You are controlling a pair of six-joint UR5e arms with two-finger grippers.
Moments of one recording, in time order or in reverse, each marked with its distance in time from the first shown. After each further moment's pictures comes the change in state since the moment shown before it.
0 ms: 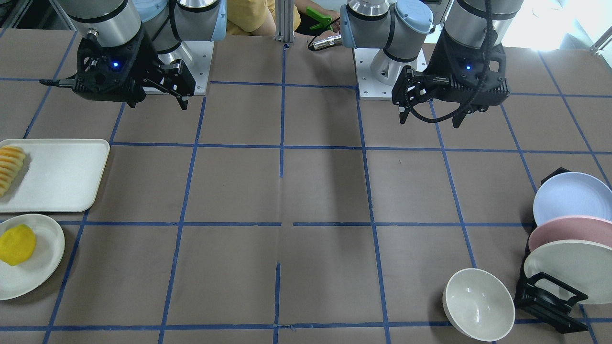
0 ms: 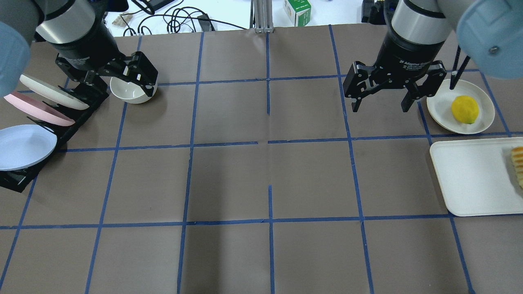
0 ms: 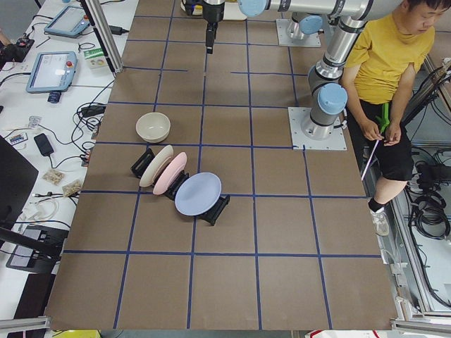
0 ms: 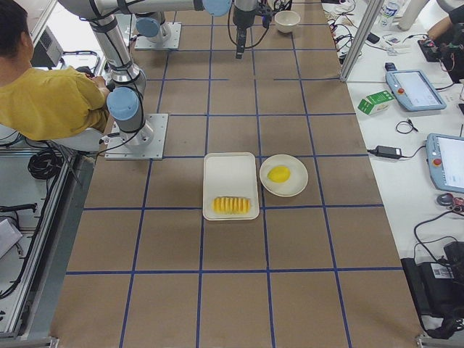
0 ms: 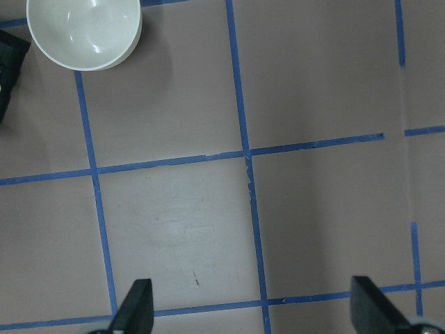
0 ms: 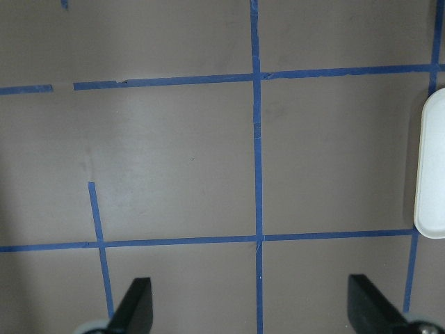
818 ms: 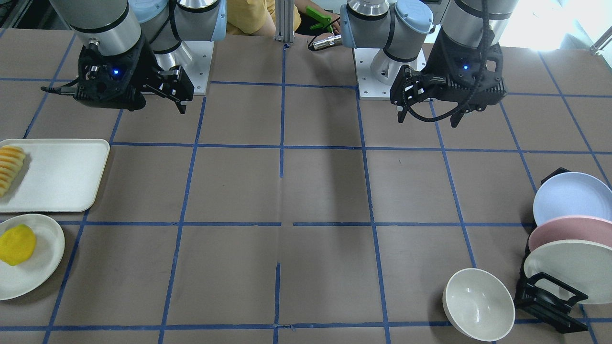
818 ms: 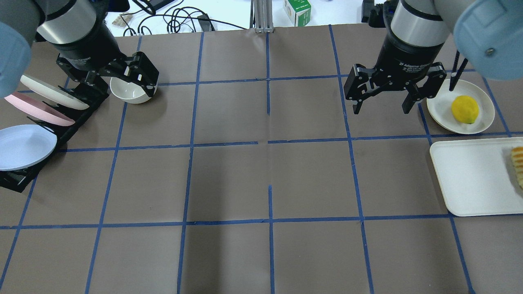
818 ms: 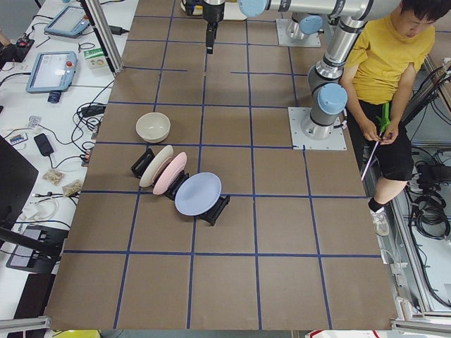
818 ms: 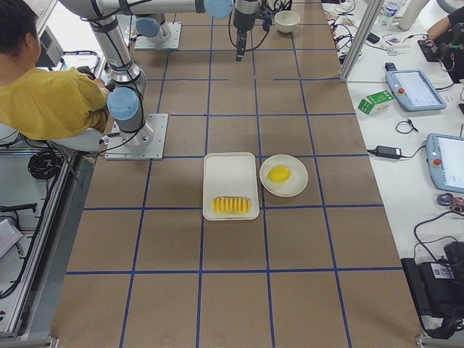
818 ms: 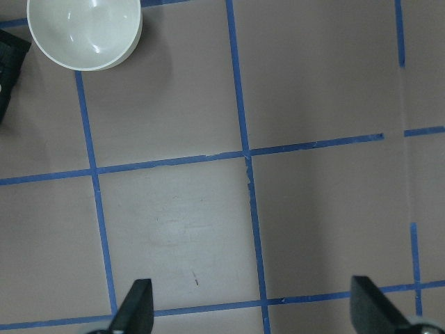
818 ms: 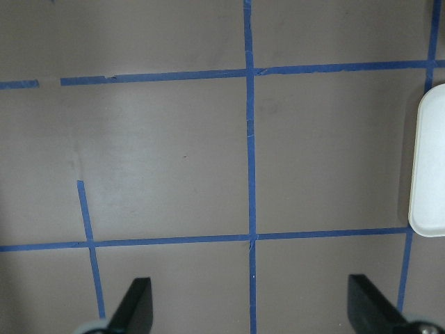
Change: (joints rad) left arm -0.004 0.004 -0.010 0.000 0.001 -0.001; right arm -0.011 0.013 0.012 -0.005 -0.015 -0.005
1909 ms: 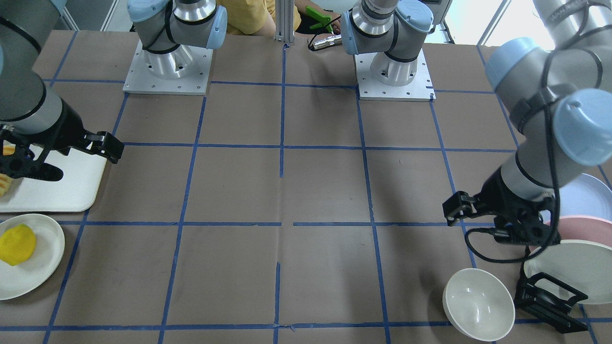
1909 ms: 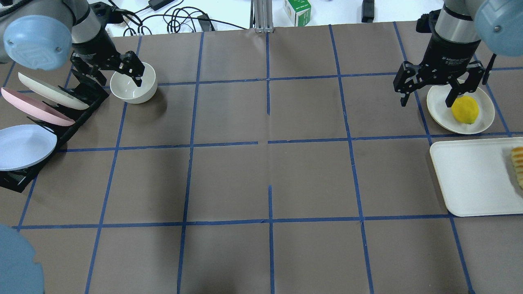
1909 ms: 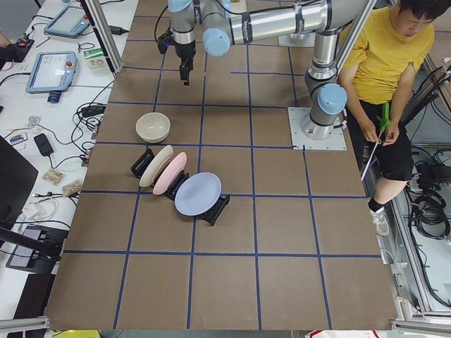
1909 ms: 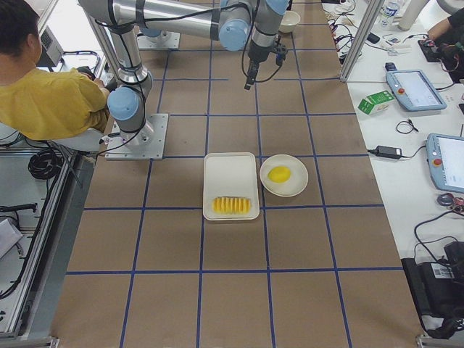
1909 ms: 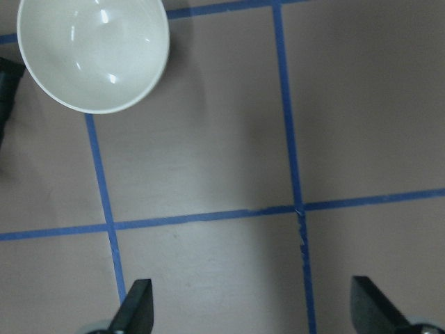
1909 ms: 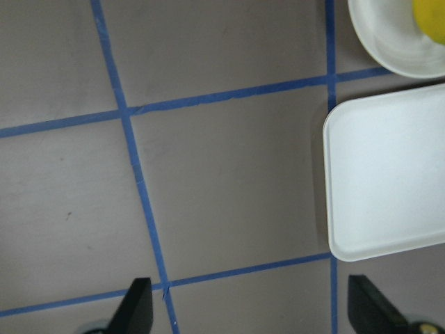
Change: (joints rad) left arm 0.191 -0.383 0.111 0.222 0.006 0.151; right arm -0.218 0.167 0.003 -0.111 -0.113 -0.134
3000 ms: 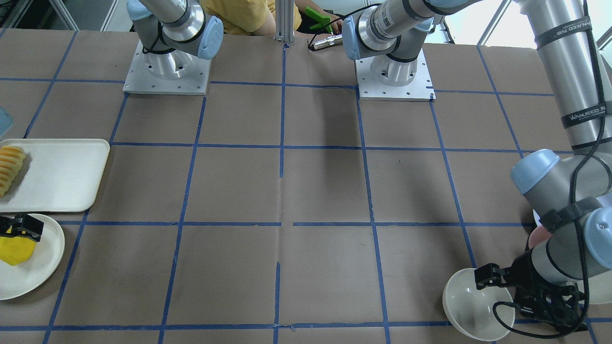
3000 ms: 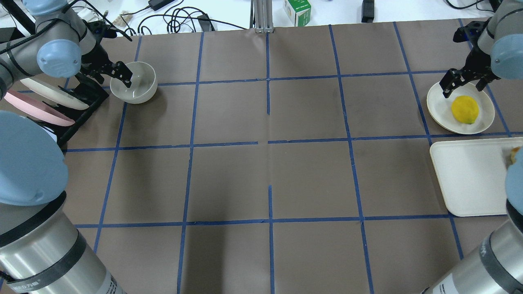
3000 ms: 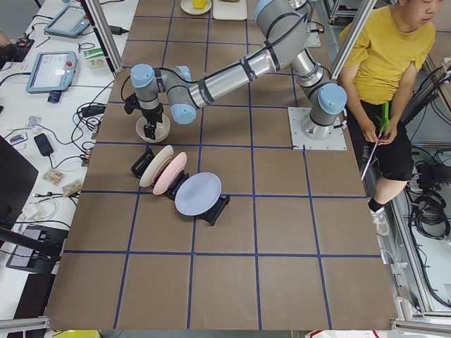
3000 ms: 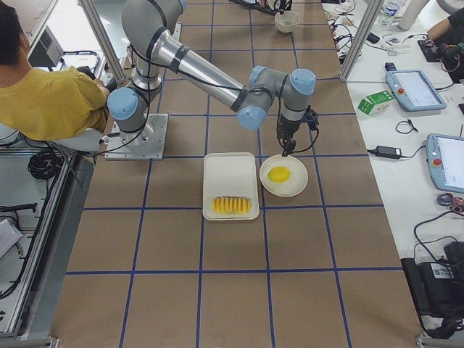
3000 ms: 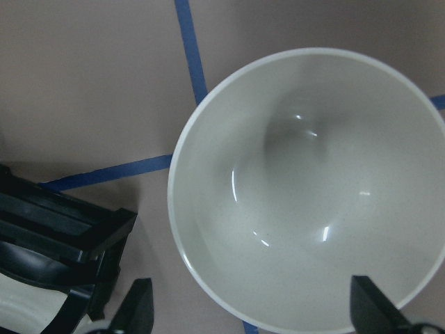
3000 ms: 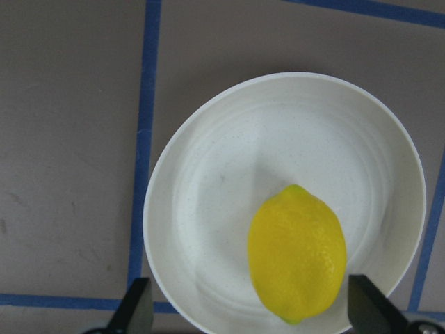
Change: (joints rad) left arm 0.106 -0.303 0.125 0.219 -0.035 0.226; right arm -0.246 0.327 -0.014 -0.512 -0.009 -0.509
